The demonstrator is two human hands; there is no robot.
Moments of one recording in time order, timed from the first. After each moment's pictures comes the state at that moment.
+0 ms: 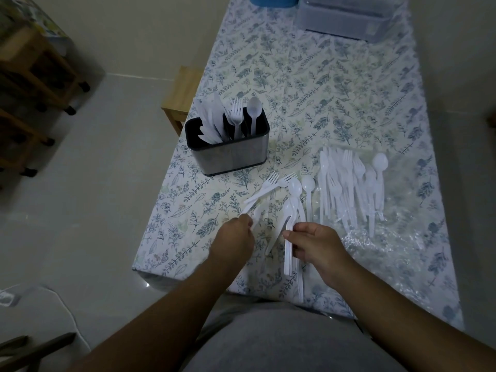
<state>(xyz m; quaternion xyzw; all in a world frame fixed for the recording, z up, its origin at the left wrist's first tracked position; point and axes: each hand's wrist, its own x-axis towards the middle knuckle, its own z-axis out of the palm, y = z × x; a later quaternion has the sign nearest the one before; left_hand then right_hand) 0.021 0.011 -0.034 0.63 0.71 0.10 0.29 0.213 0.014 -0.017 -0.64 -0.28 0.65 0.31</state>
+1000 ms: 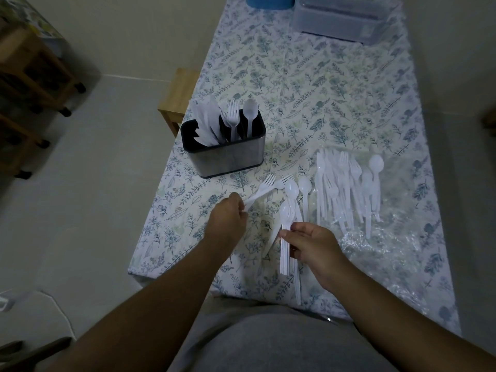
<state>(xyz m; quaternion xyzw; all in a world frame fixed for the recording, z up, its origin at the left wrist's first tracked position) 0.013 0.050 -0.036 0.60 0.74 0.14 0.28 0.212 0.014 -0.018 -0.63 -0.26 0.65 0.33</state>
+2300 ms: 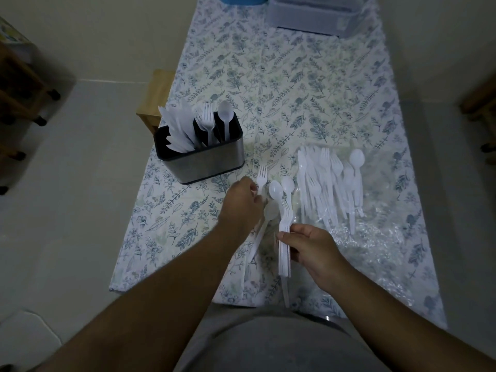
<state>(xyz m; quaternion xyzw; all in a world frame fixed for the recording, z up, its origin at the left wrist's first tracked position) 0.075 0.093 -0.027 0.59 0.71 0.20 0.33 0.238 0.015 -0.022 -0.64 -0.22 0.66 0.32</state>
